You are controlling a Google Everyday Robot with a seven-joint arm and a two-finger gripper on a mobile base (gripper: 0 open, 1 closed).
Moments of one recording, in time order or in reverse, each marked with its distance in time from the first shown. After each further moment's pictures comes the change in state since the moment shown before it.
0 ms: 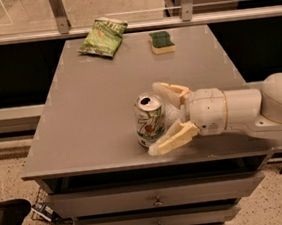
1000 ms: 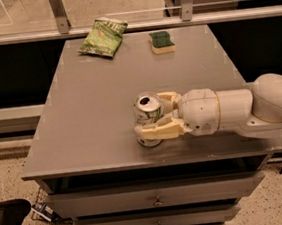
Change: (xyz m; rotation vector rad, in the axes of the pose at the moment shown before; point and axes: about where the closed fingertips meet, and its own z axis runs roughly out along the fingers) arm -0.004 0.005 0.015 -0.041 -0.034 -0.009
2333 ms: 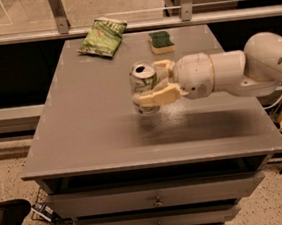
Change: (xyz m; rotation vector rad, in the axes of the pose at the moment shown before) arm -0.038 -0.056 0.004 -0.060 0.010 -0.039
